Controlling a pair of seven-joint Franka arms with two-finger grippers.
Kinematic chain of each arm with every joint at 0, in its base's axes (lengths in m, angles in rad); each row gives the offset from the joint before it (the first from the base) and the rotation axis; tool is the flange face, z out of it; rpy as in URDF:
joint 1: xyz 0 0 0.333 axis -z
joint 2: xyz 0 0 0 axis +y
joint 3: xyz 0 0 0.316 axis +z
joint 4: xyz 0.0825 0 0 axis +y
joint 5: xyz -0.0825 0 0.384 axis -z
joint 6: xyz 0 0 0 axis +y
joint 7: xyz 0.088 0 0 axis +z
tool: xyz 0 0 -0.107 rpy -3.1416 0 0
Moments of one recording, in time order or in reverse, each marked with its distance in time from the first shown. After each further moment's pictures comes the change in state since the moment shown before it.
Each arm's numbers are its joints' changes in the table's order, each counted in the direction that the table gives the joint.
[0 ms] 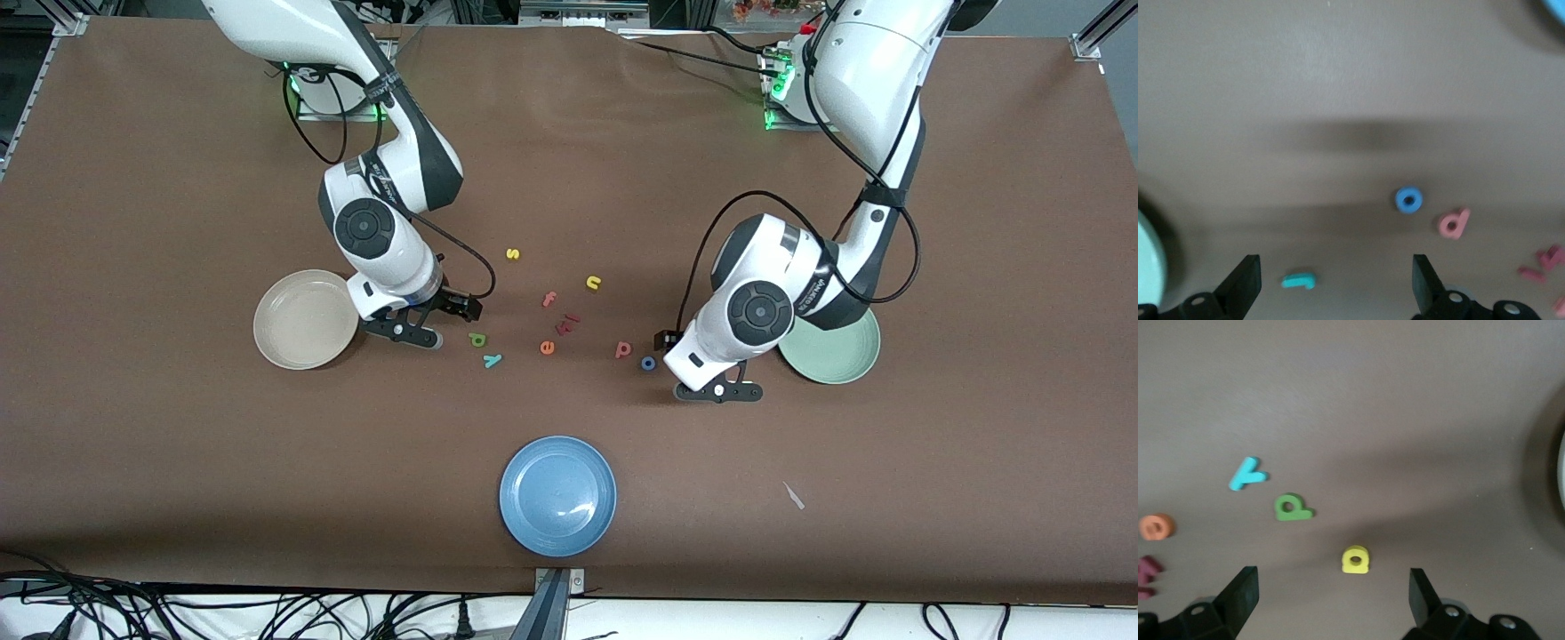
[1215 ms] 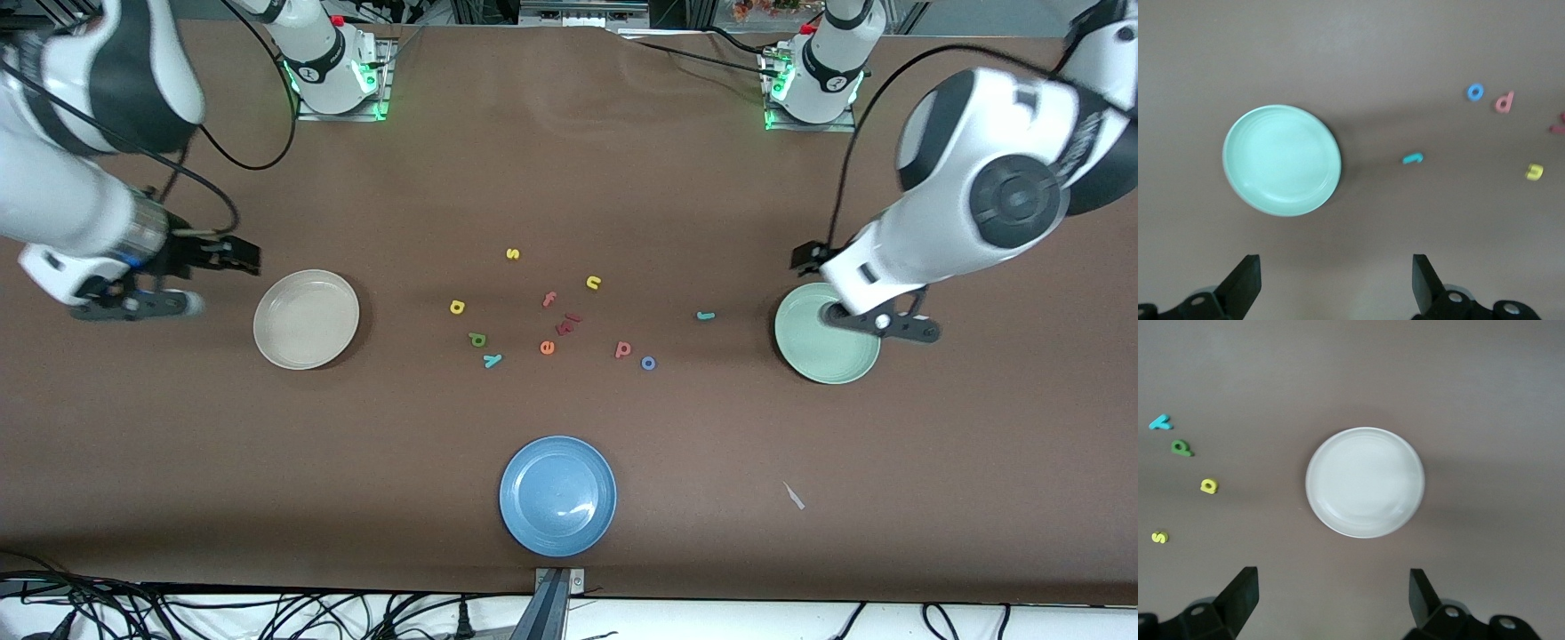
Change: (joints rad) left arm -0.155 -0.351 0.006 0.039 -0.048 0.431 -0.327; right arm 0.323 -0.249 -0.024 -0.254 0.091 0.640 0.649
